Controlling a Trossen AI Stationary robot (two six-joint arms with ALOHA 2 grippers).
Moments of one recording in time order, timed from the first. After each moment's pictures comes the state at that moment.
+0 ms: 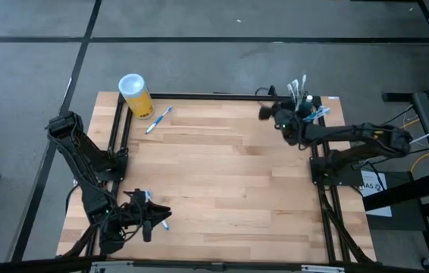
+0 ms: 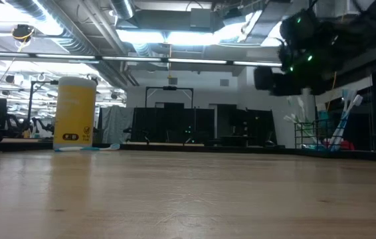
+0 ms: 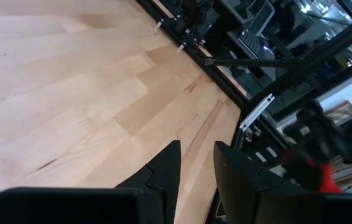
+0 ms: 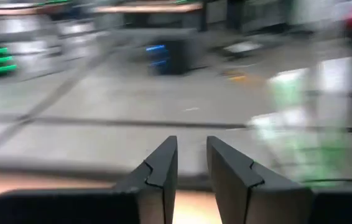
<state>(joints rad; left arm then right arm) -1.05 1.40 0.89 -0.30 -1.13 -1.52 -0.37 1.27 0.48 0.38 1.04 0.40</state>
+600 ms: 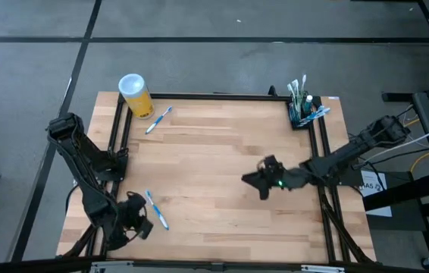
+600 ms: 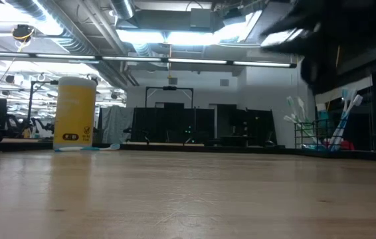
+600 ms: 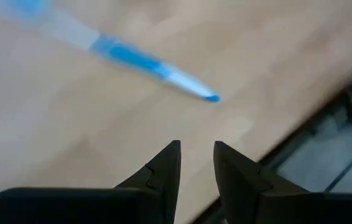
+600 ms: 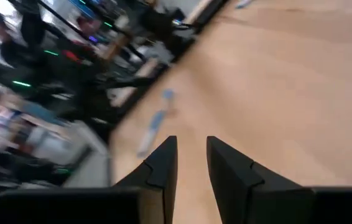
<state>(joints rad) -1.06 1.42 0.89 -0.69 -0.40 -2.07 0.46 1.28 0.48 0.46 0.50 0.98</state>
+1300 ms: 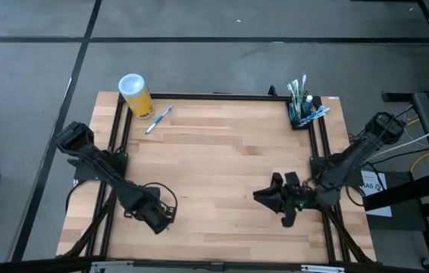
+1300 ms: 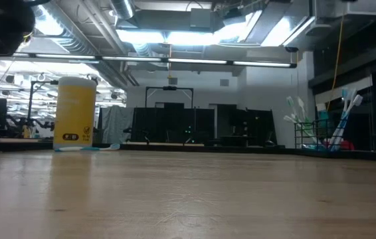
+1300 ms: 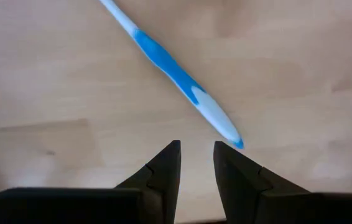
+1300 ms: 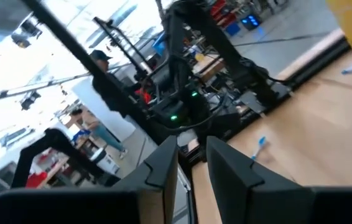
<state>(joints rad) -0.70 1.59 1.00 -0.79 0.04 -2.21 0.80 1.27 0.63 0.74 0.81 0.67</state>
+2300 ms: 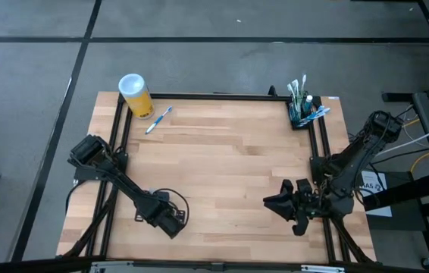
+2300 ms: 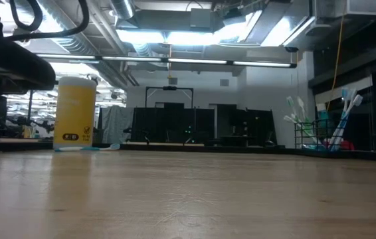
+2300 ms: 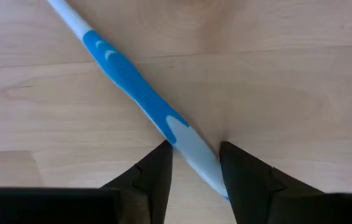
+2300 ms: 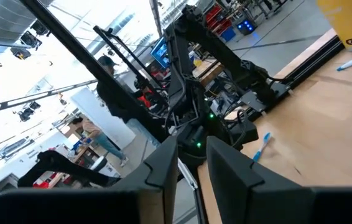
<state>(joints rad) -0.65 1.85 1.09 -0.75 0.04 -2.20 0.96 1.27 0.64 0.78 1.00 0.65</state>
